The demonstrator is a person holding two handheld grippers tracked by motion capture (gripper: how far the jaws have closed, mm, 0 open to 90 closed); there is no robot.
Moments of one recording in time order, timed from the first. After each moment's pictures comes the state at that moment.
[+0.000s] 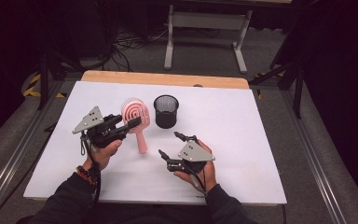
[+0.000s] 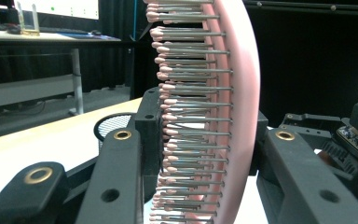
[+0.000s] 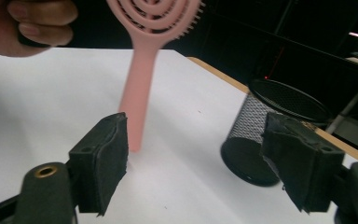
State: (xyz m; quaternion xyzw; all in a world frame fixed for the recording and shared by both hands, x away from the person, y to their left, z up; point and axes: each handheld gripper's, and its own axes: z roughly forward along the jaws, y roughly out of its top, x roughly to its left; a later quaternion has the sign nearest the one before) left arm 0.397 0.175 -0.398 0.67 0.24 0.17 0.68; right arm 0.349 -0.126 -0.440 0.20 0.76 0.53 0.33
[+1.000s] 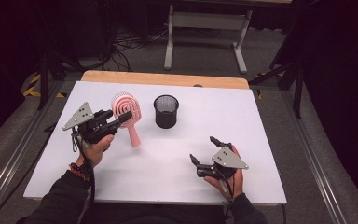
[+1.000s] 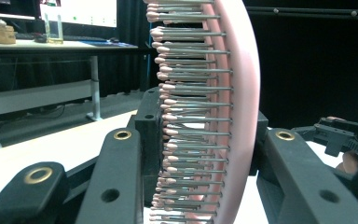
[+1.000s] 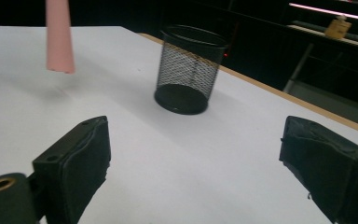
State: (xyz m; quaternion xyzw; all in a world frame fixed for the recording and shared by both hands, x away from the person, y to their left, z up) left arm 0.405 0.196 -0.394 0.66 0.25 0.19 0.68; right arm 0.337 -0.209 -0.458 0.28 0.73 0.51 0.36
